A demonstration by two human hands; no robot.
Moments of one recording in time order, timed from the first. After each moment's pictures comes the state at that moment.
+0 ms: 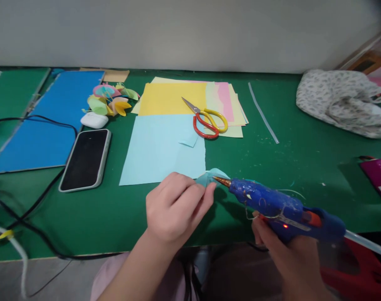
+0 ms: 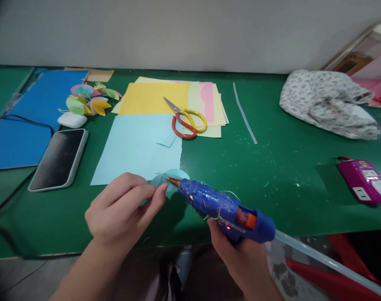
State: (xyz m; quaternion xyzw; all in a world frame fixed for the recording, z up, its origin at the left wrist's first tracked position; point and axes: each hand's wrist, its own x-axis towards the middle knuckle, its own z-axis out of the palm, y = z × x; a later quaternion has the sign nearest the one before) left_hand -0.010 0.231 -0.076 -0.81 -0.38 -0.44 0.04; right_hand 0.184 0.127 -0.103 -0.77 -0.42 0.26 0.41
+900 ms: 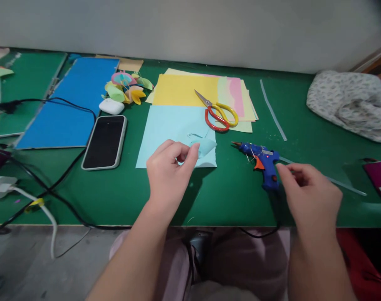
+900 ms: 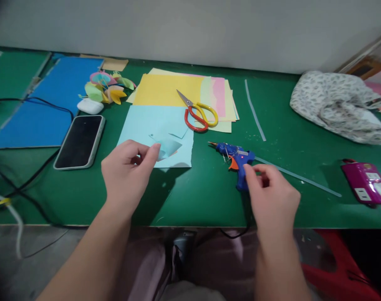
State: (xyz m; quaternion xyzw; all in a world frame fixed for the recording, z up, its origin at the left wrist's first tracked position) left_hand -0.026 0.248 -0.079 -0.65 -0.58 -0.49 -0.09; right_hand 0.218 0.186 -0.083 -0.81 -0.52 -0.01 0.28
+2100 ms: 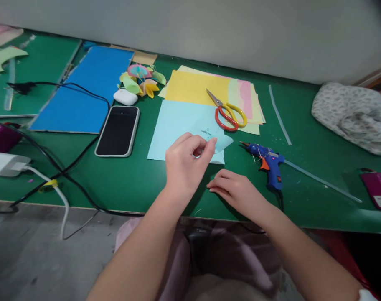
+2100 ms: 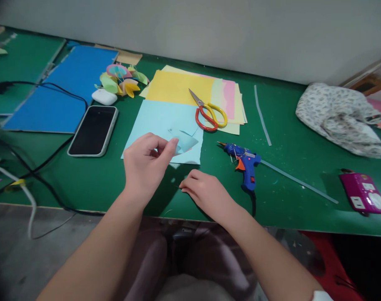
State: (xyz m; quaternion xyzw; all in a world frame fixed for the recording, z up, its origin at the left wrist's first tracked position) left_hand -0.026 0.246 -0.077 -0.63 -0.56 -0.52 -0.15; right_hand 0.140 0.210 -0.102 -0.42 -0.86 0.24 0.17
